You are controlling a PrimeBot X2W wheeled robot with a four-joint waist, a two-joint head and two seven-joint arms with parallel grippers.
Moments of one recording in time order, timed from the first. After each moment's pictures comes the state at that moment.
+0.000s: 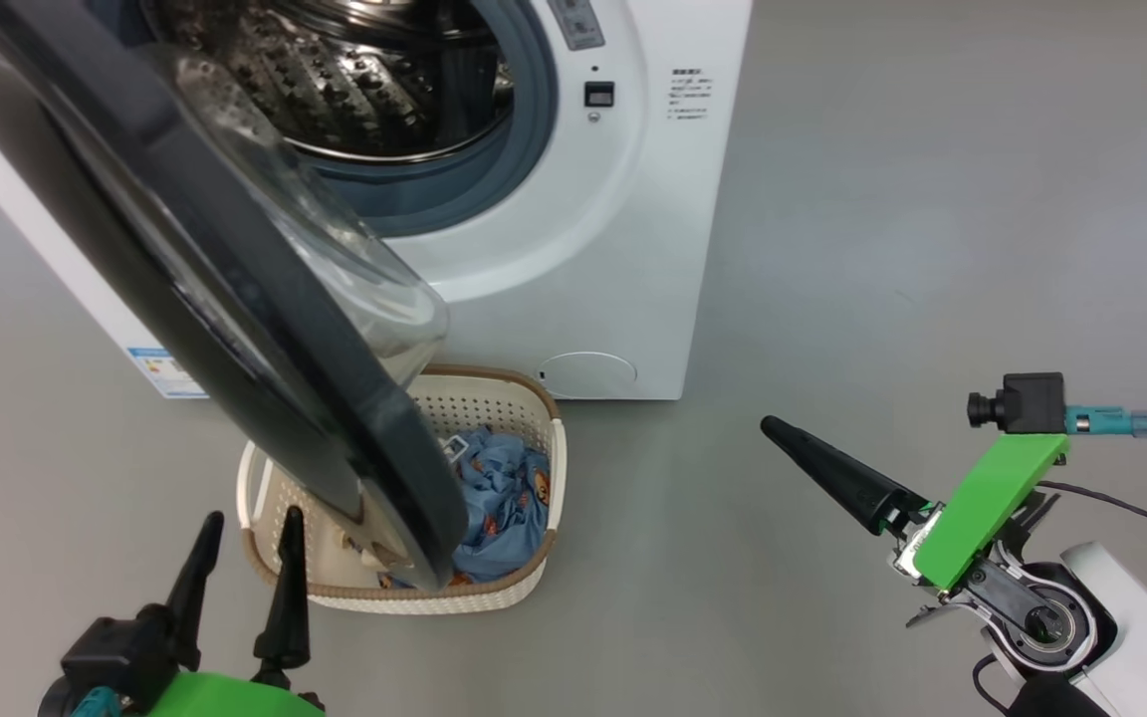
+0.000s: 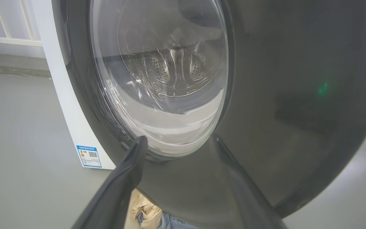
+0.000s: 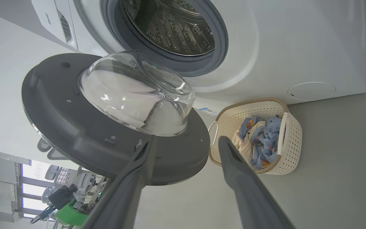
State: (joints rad) left arm -0.04 0.07 -0.07 0.14 -0.31 -0.13 -0.26; right arm -0.39 -0.42 0.53 0.26 1.51 0.13 0.26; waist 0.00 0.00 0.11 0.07
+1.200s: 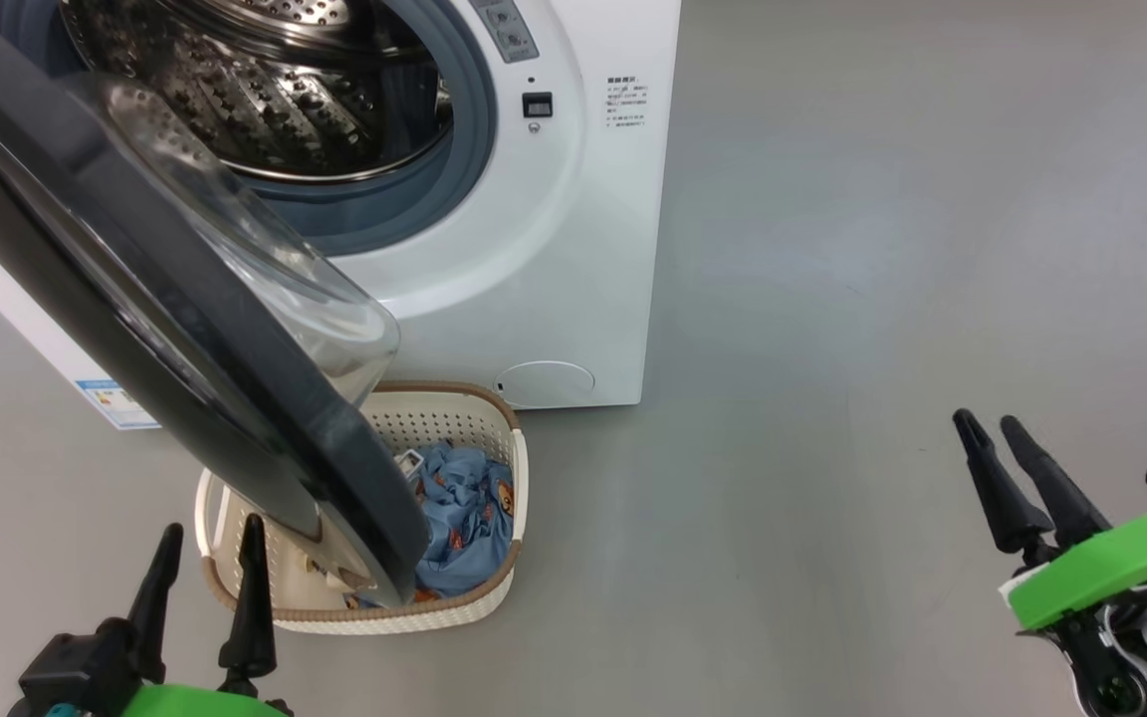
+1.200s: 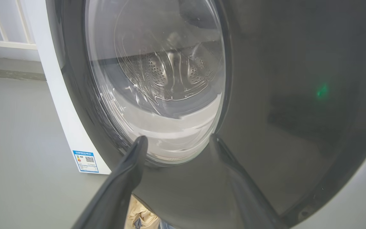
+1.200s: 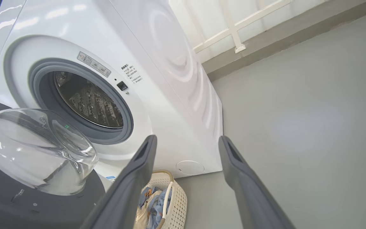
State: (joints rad) left arm -0.01 0.08 -0.01 0.13 -0.31 -0.13 -0.26; right arm -0.29 -0.50 0.45 0.42 1.14 0.13 -0.25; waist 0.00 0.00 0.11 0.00
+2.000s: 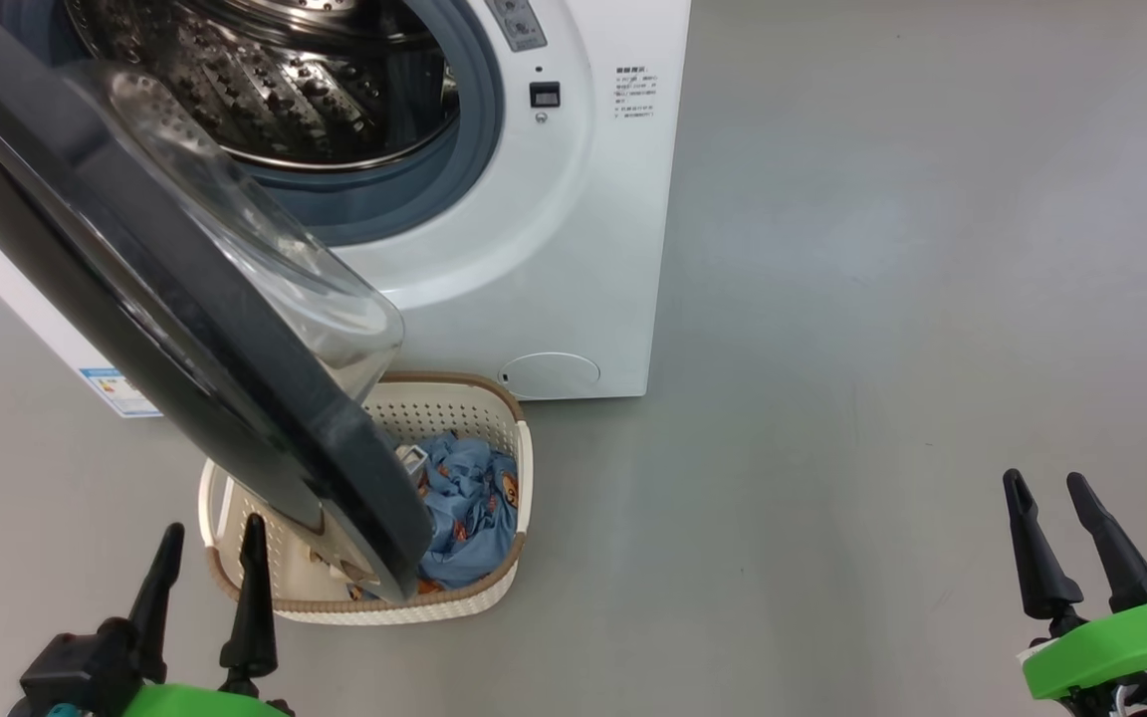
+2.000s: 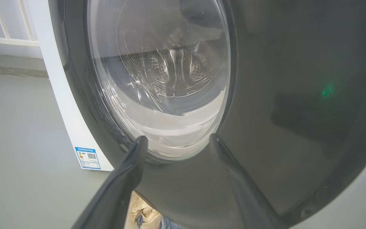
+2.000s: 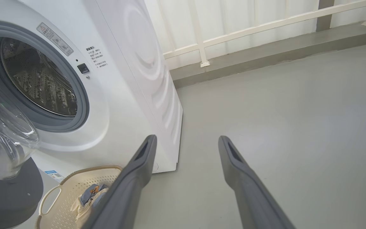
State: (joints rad) left arm -0.01 0.08 -0.02 0.13 -0.31 -0.13 -0.26; right arm -0.09 -0.29 0.05 0.33 0.60 0.13 -0.25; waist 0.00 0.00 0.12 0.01
